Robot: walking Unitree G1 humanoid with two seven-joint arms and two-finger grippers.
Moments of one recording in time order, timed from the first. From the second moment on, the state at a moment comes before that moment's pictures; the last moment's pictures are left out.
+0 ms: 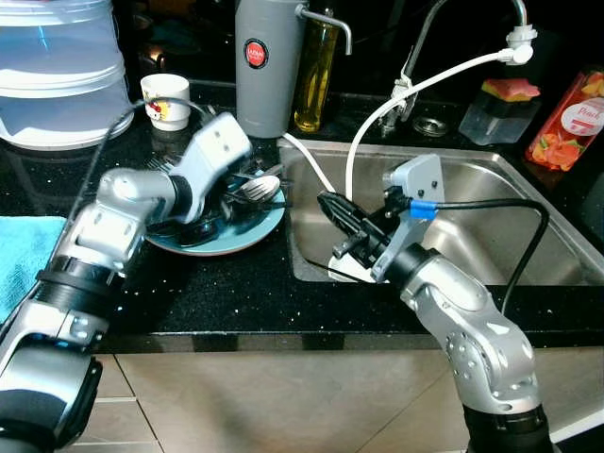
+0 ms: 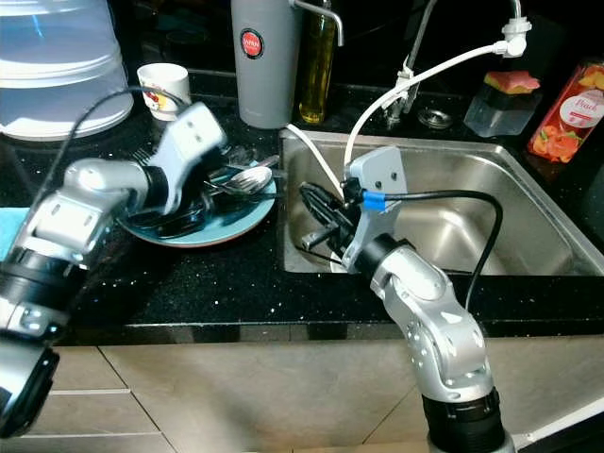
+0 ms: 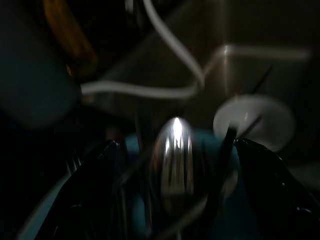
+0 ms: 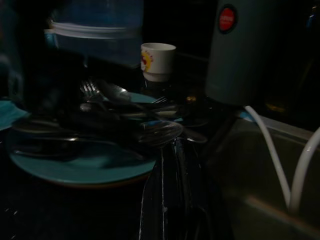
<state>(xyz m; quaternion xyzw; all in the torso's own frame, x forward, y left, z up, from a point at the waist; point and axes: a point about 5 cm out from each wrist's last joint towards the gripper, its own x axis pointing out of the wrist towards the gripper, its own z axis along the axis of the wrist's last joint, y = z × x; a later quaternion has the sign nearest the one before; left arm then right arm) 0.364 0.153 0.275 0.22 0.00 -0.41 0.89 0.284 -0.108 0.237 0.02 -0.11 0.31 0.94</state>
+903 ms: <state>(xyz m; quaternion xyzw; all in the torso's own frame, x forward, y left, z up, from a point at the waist) 0.335 0.138 0.322 0.07 -0.26 -0.13 0.95 0.298 -0.147 0.249 0.07 -0.18 0.02 0.98</state>
